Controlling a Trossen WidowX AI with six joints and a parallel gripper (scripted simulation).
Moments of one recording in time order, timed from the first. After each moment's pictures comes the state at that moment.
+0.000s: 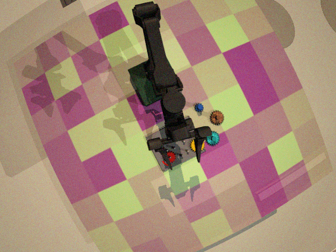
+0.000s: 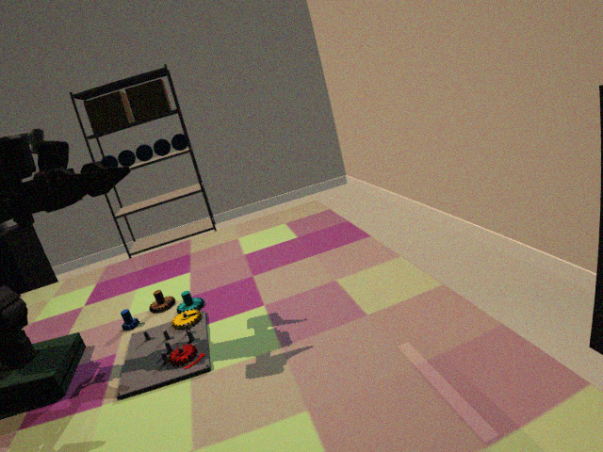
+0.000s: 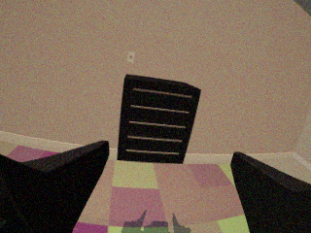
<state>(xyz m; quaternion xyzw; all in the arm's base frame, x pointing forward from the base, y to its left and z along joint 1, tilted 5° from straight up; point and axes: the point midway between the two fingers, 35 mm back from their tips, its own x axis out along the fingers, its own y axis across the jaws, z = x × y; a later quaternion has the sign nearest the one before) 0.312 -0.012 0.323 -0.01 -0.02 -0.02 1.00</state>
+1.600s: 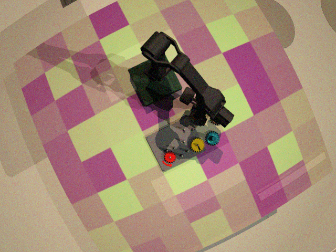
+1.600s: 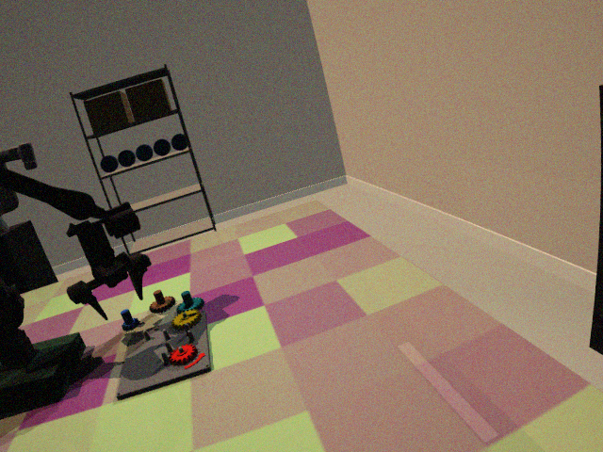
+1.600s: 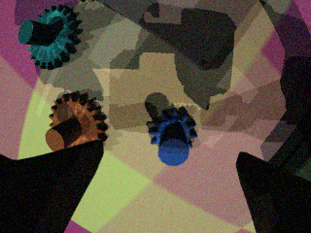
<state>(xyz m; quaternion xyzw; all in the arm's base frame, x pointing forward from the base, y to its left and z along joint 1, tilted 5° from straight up) 0.199 0.143 0.054 0.32 0.64 -0.25 0.66</state>
